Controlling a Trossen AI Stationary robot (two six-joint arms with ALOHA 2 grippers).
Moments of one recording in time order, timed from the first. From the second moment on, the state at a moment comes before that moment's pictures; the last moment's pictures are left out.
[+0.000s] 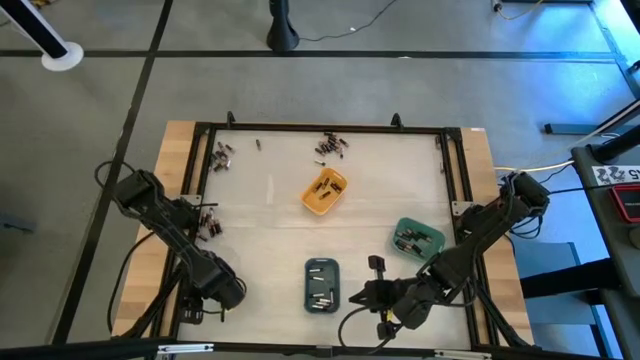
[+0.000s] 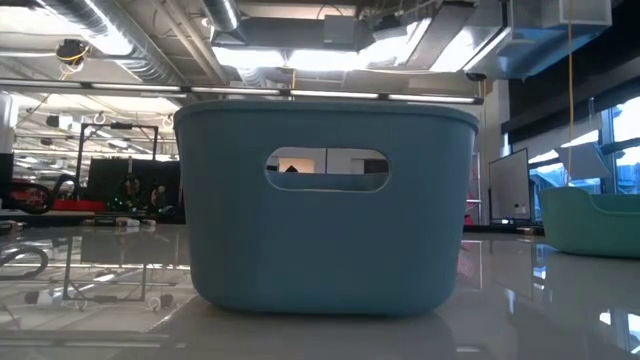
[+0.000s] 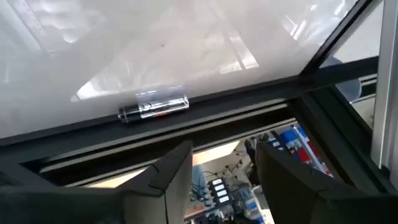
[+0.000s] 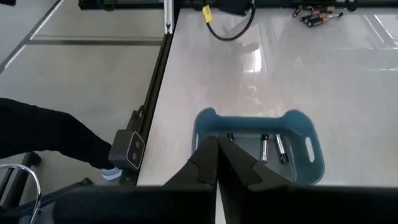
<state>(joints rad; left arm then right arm) -0.83 1.68 0.87 -0.93 0.76 -0.76 0.75 1.64 1.27 -0.31 0.46 0.47</state>
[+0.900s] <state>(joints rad) -0.85 1.68 0.87 -0.80 0.38 -0.79 0.75 1.69 1.27 -0.31 0.45 0.47</state>
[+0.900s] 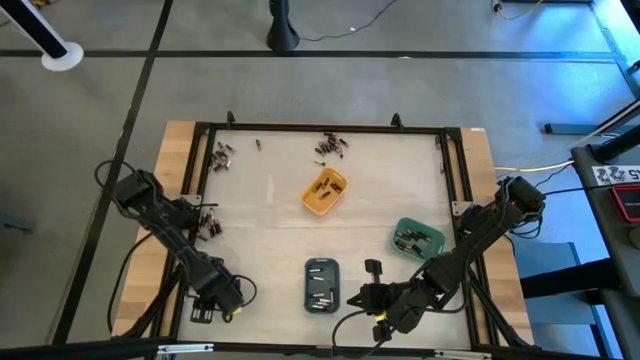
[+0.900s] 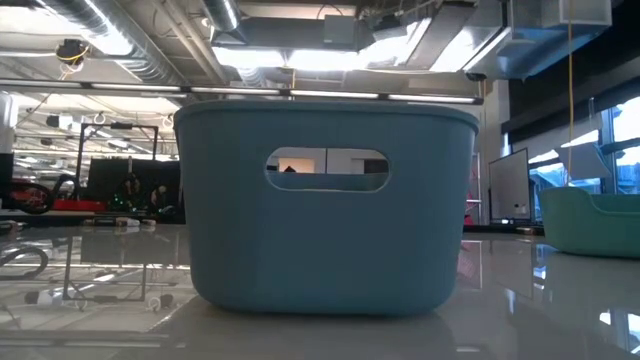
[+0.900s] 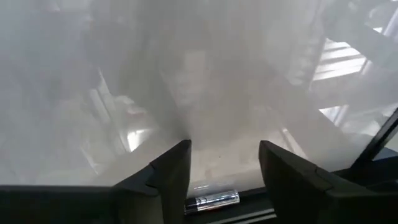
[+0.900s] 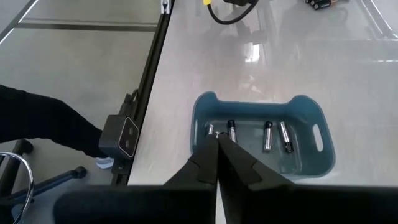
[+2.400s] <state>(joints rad) -0.99 1.78 0.88 -0.95 0.54 -0.91 0.74 1.69 1.27 -0.29 0.46 0.49</state>
